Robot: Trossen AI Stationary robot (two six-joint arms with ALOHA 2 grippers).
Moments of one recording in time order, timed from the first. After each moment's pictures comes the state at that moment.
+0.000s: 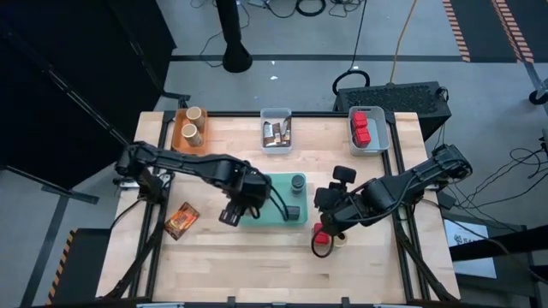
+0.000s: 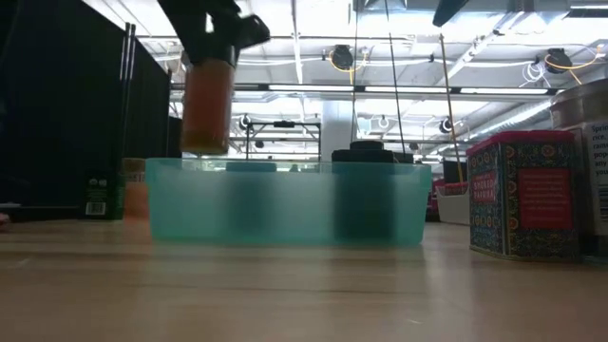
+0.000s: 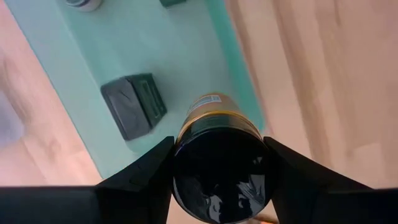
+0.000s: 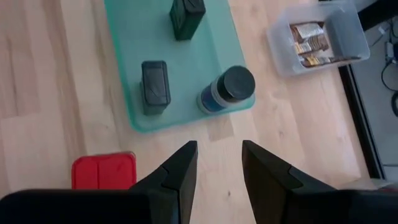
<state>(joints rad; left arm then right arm) -0.15 1.77 1.68 -1.31 0.05 0.19 0.46 1.58 1.59 -1.31 0.51 0.60</state>
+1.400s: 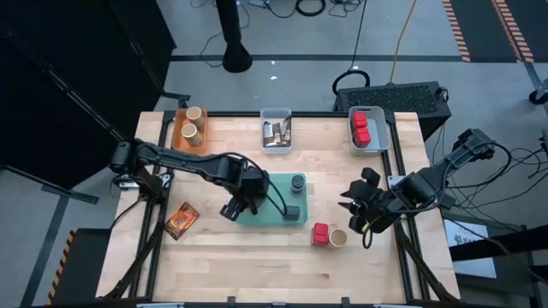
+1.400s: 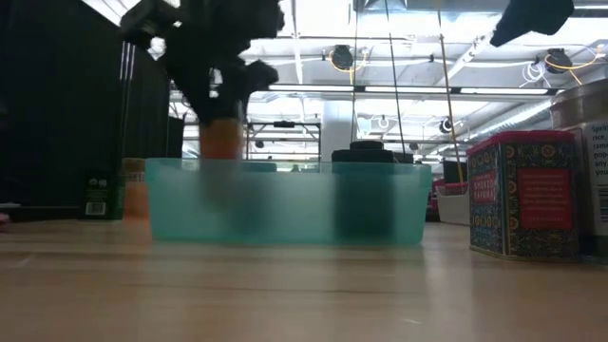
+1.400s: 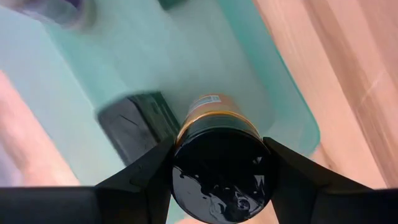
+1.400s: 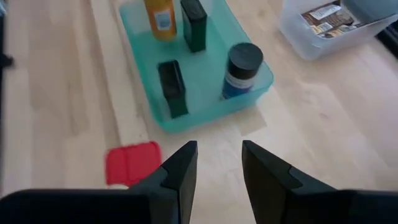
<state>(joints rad) -0.08 1.70 1.37 -0.99 0.08 0.42 0.60 1.12 1.06 -0.96 0.58 0.85</state>
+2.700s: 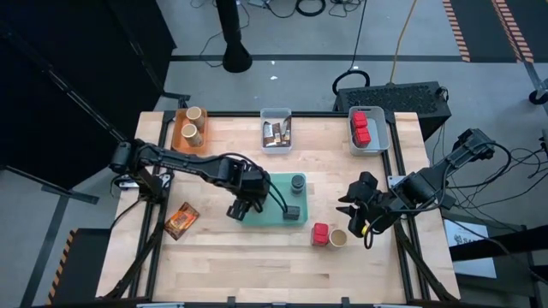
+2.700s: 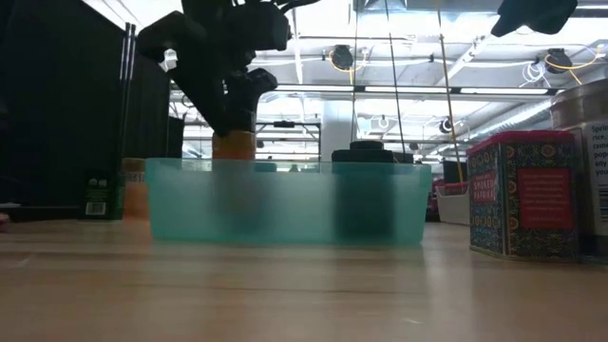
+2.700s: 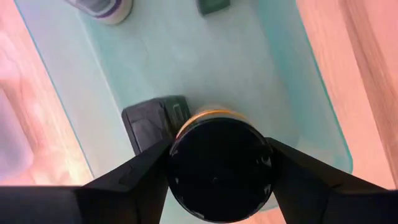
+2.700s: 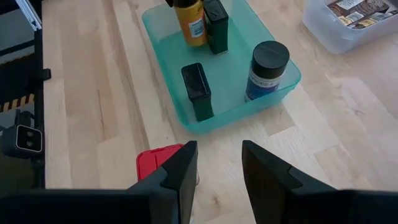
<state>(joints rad) -0.09 1.70 1.33 -0.90 0.00 0.29 0.60 1.12 1.06 -0.90 0.52 0.87</state>
